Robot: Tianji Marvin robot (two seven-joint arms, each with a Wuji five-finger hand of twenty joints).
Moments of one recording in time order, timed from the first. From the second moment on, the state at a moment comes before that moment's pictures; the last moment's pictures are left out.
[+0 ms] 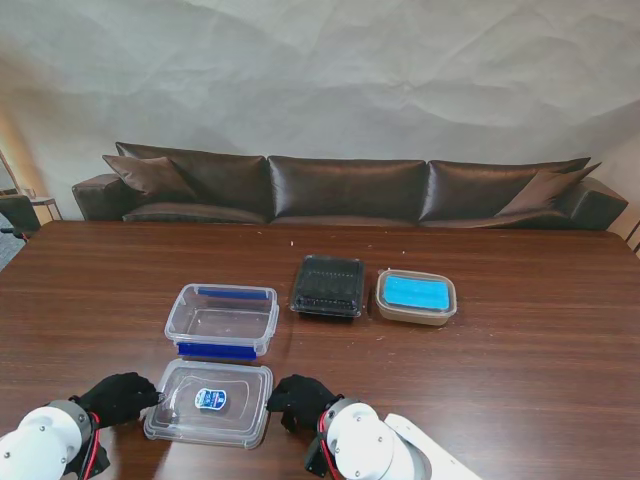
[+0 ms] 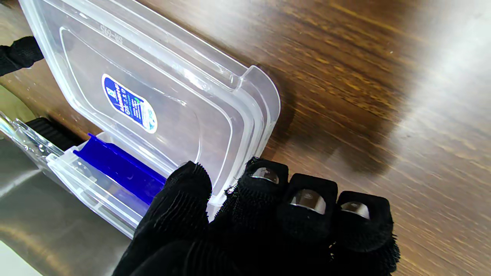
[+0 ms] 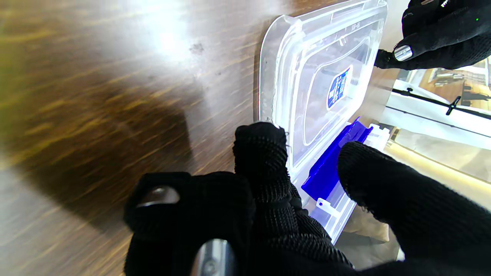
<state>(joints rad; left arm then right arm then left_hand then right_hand) 2.03 -1.03 -1.68 -1.89 0.54 0.24 -0.42 -1.48 -1.21 0.71 -1.65 -0.11 0.47 -0.02 1.09 -0.08 0.09 -0.03 0.71 0.40 0.11 0.19 1.17 0.25 1.05 1.36 1.01 0.36 1.51 1.05 0.58 0.46 1.61 1.15 0.27 -0.42 1.20 -0.03 0.57 0.30 0.57 0.18 1.30 0.02 1.01 0.88 1.31 0.01 1.72 1.03 0.80 0.11 1.87 0.73</state>
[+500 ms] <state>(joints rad) 2.04 -1.03 -1.69 -1.92 0.55 0.22 -0.42 -1.53 -1.21 0.74 -1.68 -0.11 0.44 -0.06 1.09 -0.08 0.10 -0.03 0.71 0.43 0.11 0.19 1.17 0.25 1.04 1.36 1.01 0.36 1.51 1.06 0.57 0.46 1.61 1.15 0.27 -0.42 1.20 -0.03 0.57 0.31 0.57 0.18 1.30 0.02 1.01 0.88 1.31 0.01 1.72 1.03 0.80 0.13 1.87 0.73</state>
